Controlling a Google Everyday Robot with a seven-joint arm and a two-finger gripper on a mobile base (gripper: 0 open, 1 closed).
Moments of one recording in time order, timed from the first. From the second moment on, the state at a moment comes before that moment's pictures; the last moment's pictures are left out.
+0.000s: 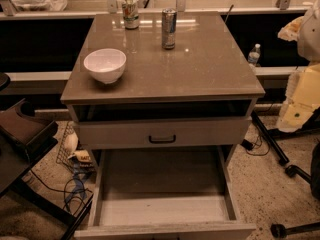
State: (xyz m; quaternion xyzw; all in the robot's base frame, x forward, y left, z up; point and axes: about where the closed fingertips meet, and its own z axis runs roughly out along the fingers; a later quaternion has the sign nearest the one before) arm 0.438 -0.214 0.985 -0.60 0.78 -0.05 0.17
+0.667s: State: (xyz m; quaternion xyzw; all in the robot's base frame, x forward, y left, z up) arm 0.467 -0.208 0.982 -0.59 0.78 -0.04 0.21
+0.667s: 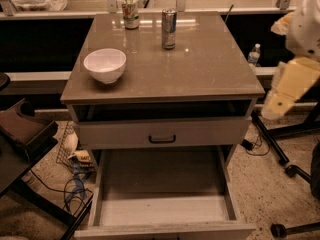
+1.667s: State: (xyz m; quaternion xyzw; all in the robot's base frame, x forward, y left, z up) arm 0.660 -0.160 0.984 -0.52 0.75 0.03 0.41
